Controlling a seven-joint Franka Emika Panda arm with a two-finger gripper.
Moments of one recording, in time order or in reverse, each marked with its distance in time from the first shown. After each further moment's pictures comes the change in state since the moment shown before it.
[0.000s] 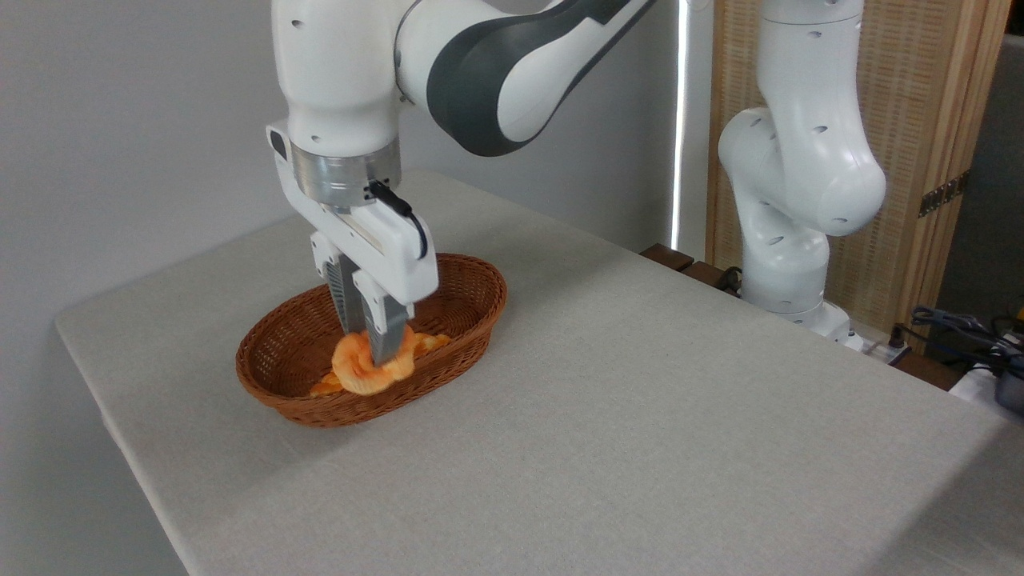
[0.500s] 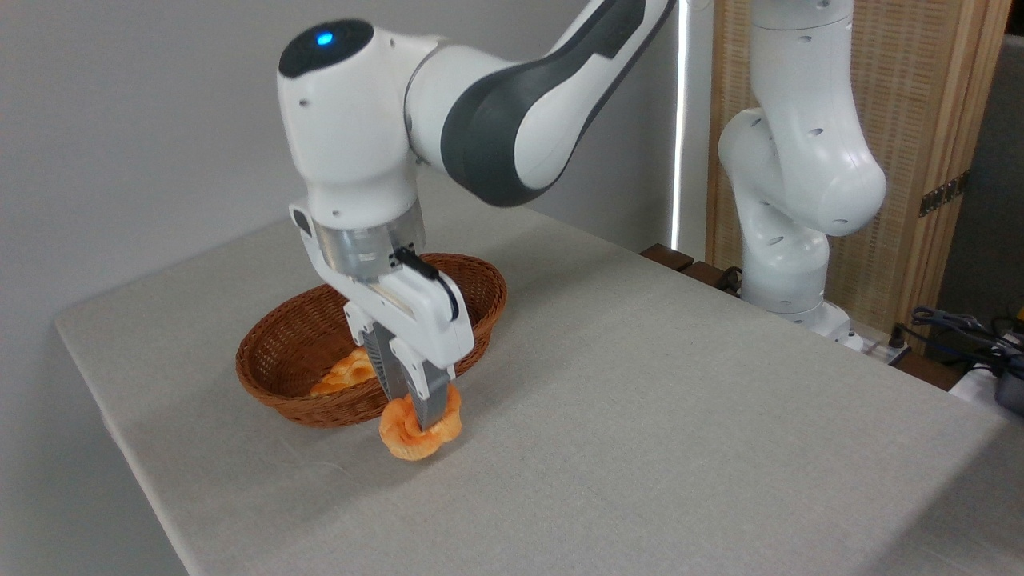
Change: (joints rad) arm 0.002 0.074 0.056 -0.017 0.083 -0.002 0.018
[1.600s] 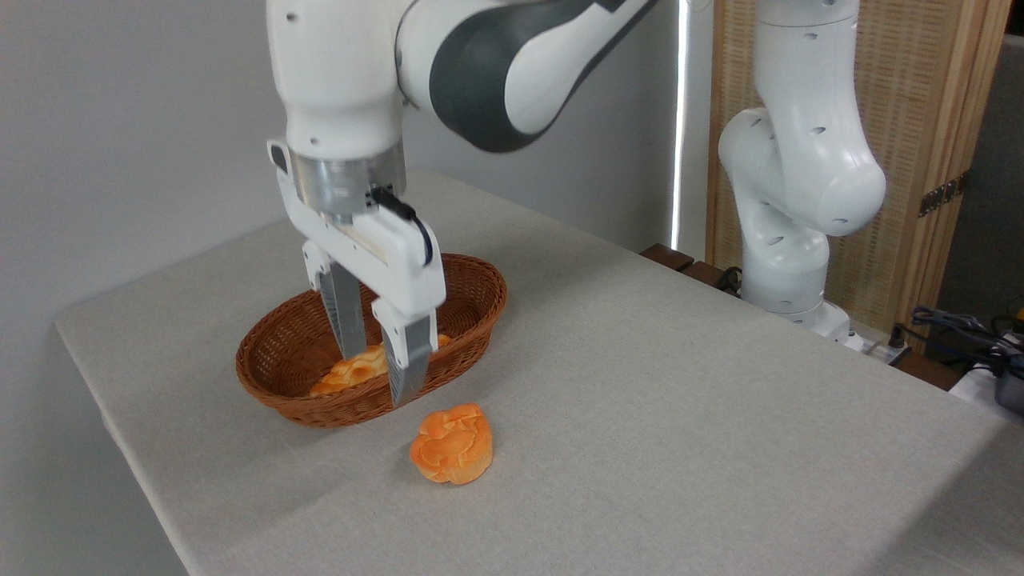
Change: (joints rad) arm -0.003 -0.056 -0.026 0.059 0.002 0.000 0.001
